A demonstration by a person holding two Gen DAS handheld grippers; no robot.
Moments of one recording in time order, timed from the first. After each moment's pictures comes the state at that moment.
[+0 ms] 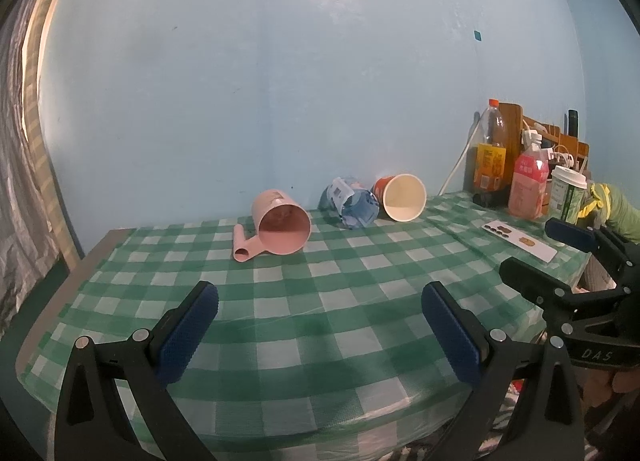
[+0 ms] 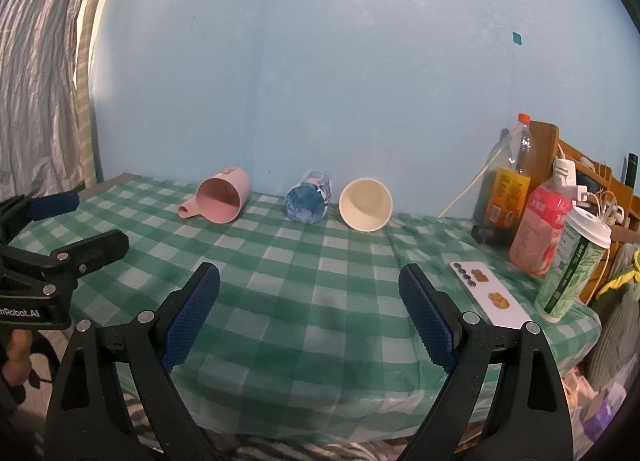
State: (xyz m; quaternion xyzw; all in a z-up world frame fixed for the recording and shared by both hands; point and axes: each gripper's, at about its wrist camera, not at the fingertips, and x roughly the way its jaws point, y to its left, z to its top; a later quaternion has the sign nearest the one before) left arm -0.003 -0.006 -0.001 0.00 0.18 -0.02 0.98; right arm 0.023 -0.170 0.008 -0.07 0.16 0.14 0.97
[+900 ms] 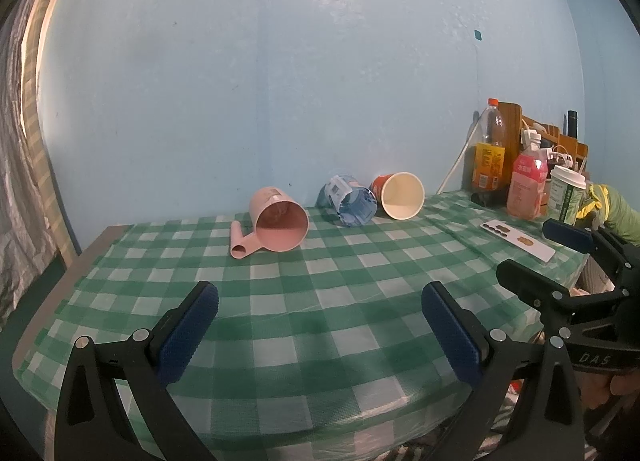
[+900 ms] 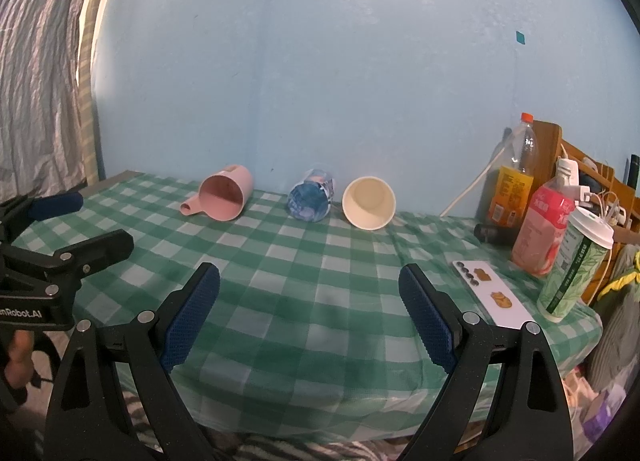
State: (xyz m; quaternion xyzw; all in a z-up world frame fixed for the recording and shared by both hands) left arm -0.002 -0.006 -0.003 0.00 0.18 -0.02 0.98; right arm 0.021 -0.166 0.006 -0.08 0.17 0.14 0.97
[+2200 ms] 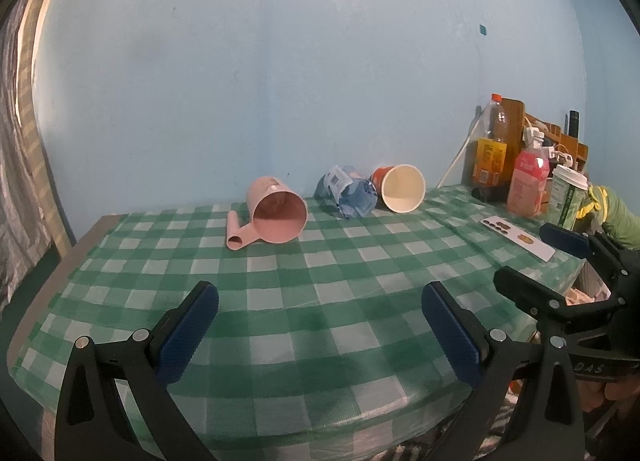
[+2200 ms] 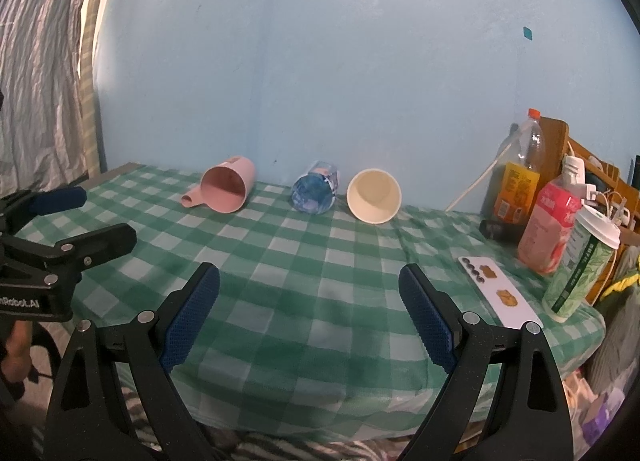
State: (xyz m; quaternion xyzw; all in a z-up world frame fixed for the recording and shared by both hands) left arm 0.011 -0.001 -0.003 -0.01 0.21 -0.02 0.98; right arm 0.028 -0.163 0.003 -0.08 0.18 0.15 0.97
